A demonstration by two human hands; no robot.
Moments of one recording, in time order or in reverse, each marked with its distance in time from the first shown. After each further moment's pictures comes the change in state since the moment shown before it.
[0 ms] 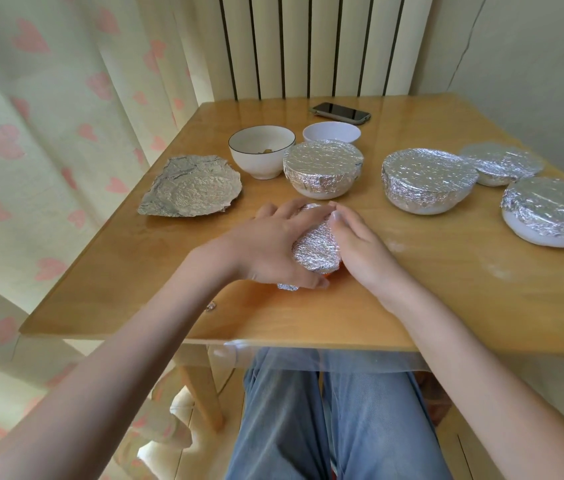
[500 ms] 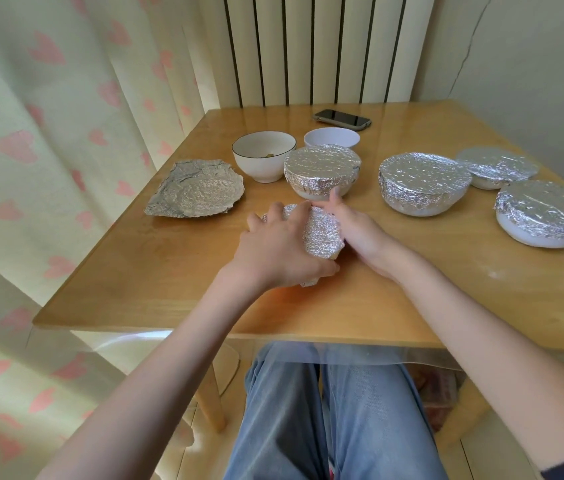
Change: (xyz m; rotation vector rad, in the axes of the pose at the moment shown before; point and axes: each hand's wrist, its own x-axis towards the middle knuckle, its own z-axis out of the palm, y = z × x) left_hand -0.003 0.037 0.012 -0.055 0.180 -0.345; right_hand 0.033 -0.002 -0.012 0.001 -0.200 0.034
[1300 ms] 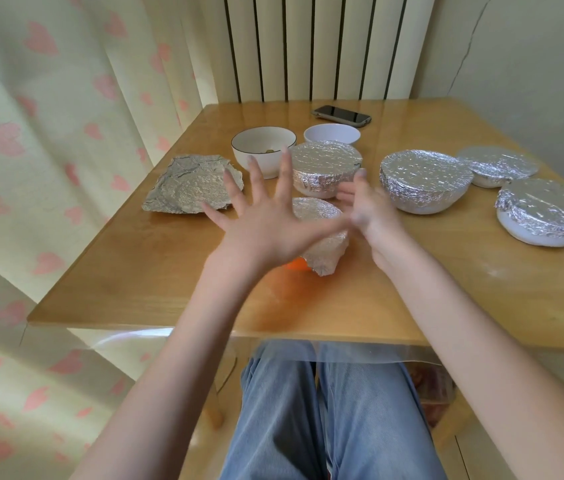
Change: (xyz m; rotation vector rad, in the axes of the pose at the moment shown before) left_hand 0.000 -0.004 -0.020 -0.132 0.062 -0.082; right_hand 0.008 -0.012 -0.001 0.144 0.457 0.110
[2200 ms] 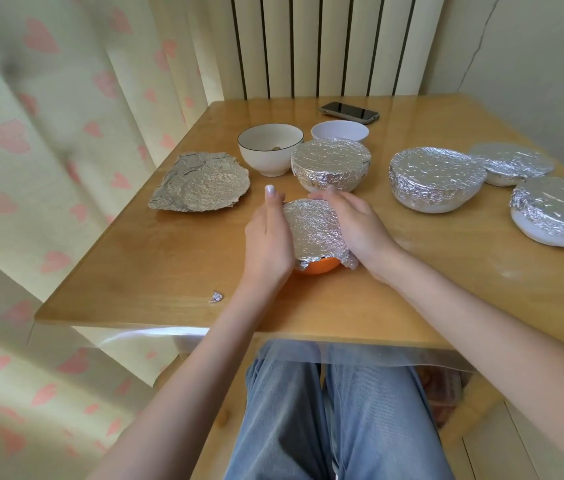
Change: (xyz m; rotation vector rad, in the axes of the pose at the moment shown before) left_hand 0.007 -0.014 0.044 -0.831 0.382 -0.024; right_hand -0.018 0.008 0.016 -0.099 -0.233 -0.190
